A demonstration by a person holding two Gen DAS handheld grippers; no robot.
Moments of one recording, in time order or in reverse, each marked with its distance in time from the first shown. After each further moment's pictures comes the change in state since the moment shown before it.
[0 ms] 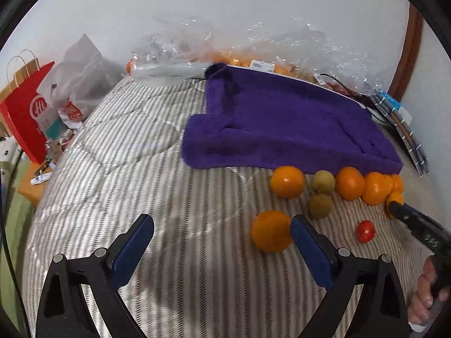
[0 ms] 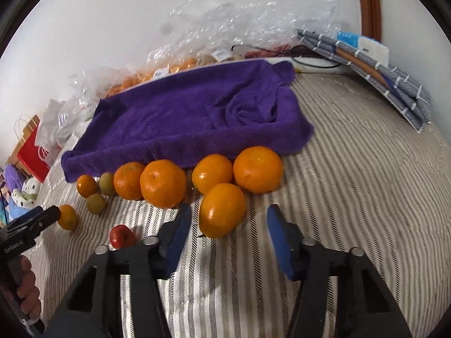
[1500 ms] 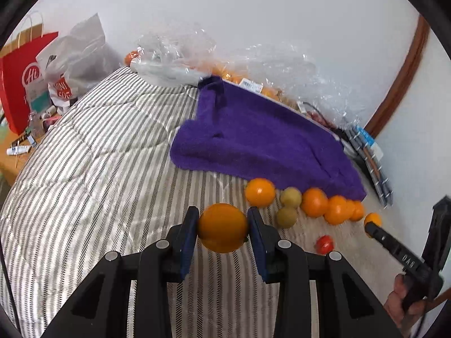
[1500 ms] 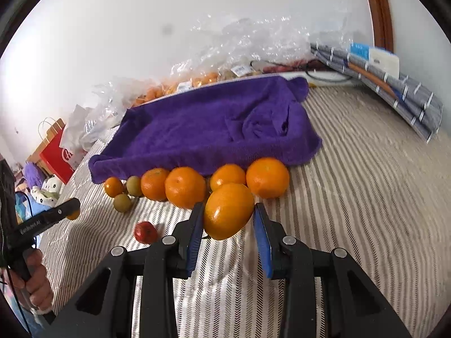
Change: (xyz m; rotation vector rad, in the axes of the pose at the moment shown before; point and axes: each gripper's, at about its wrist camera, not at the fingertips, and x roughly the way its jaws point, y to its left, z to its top) left arm -0.025 0.025 -0.001 -0.179 -0.060 -0.196; right arm -0.032 -0.006 0.002 -0.027 -0.080 0.120
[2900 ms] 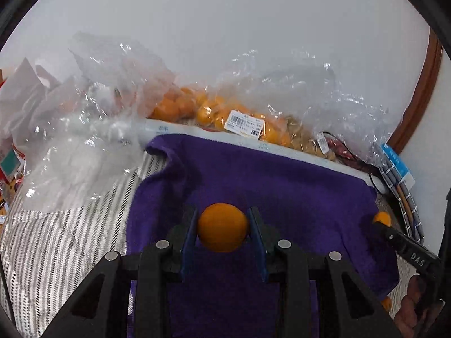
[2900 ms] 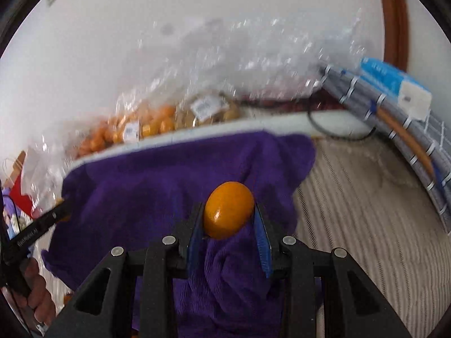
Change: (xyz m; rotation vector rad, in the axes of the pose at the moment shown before) left arm 0.138 -0.051 0.118 0.104 -0.017 0.079; right arm 0.115 -0.034 0.136 0.056 0.049 -0.110
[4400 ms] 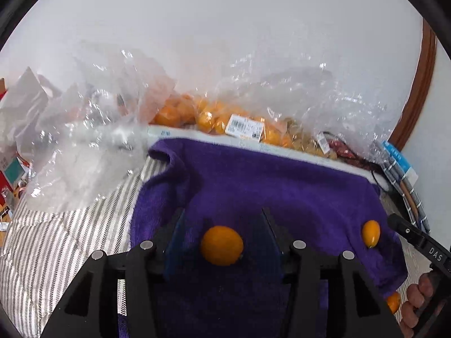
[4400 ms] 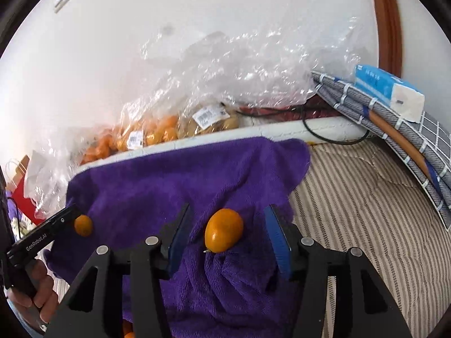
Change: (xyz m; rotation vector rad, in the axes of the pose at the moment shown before) left arm -0.009 -0.001 -0.005 0.026 -0.068 0.026; right arm -0.019 -0.005 -0.009 0.027 -0.098 0.009
